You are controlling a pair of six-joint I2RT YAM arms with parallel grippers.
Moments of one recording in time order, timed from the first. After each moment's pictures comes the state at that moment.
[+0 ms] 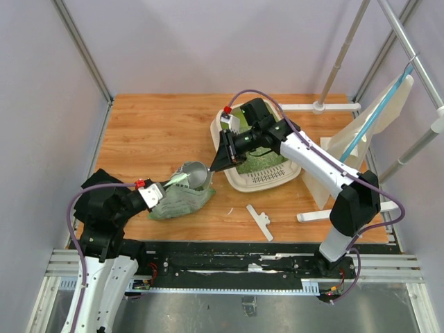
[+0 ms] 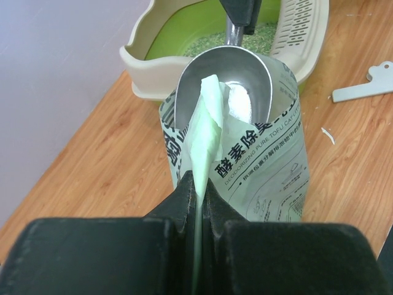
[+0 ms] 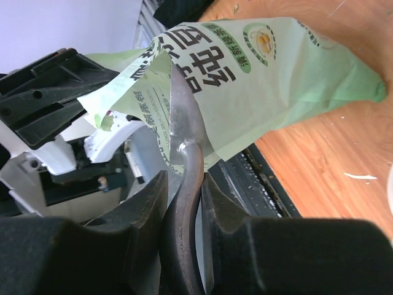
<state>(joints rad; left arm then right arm) -0.13 0.33 0.58 -0.44 0.71 0.59 0.67 1.71 1.62 -0.73 -0.80 0.51</state>
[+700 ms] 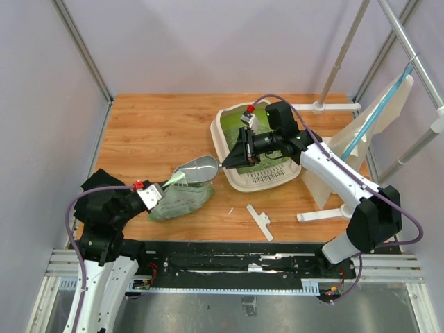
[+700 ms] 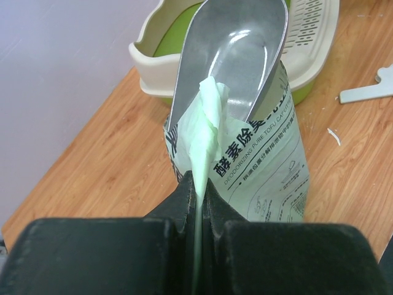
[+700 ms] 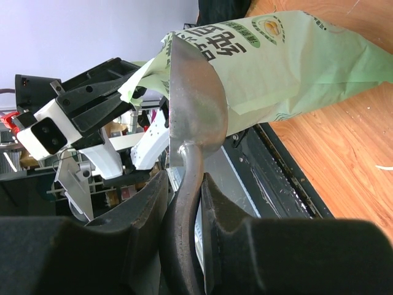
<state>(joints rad) -0.13 0.30 0.57 -0.45 0.67 0.58 0.54 1.52 1.32 -0.44 -0.94 0.76</state>
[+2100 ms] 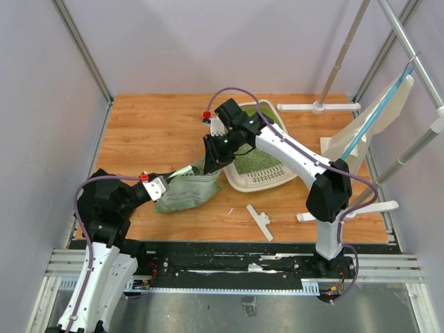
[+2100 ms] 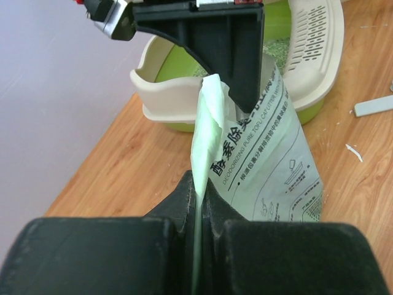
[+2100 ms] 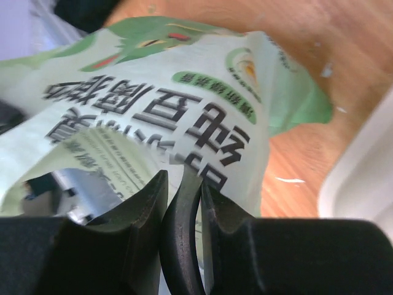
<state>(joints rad) -0.13 0.44 0.49 -0.16 0.75 0.59 0.78 1.94 1.89 -0.97 -0.48 0.35</state>
